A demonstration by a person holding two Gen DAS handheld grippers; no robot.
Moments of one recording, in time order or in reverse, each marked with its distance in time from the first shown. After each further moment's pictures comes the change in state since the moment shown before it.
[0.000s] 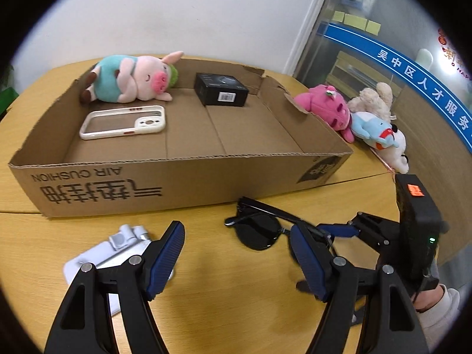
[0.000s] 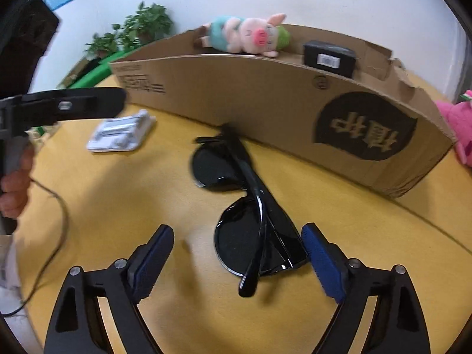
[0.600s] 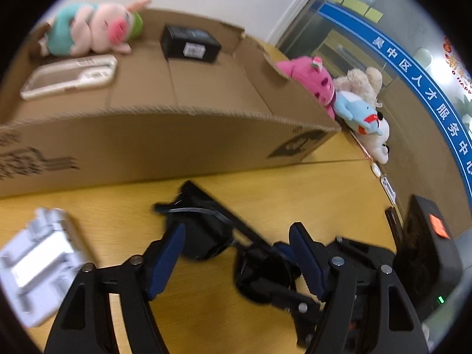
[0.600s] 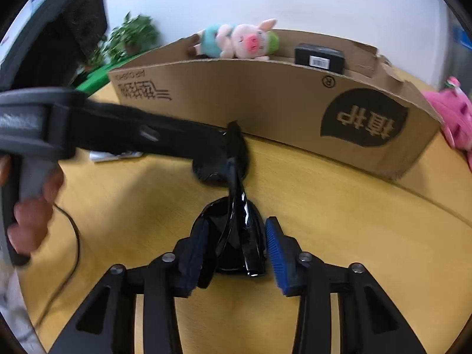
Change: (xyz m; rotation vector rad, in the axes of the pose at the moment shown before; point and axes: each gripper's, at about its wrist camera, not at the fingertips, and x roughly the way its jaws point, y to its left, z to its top) left arm 0.065 -0.017 -0.001 -0.086 0.187 -0.180; right arm -0.006 0.029 -0.006 0.109 -0.046 -0.092
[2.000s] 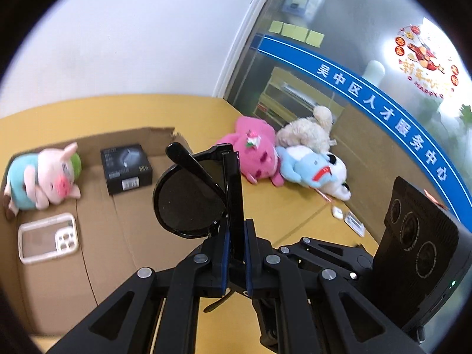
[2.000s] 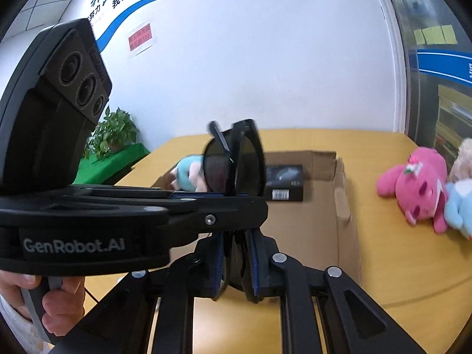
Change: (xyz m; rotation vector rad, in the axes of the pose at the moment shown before) left arm -0.073 -0.105 0.140 0.242 -0.181 -0.061; right arm -0.112 -0.025 0.125 0.128 -0.378 -0.046
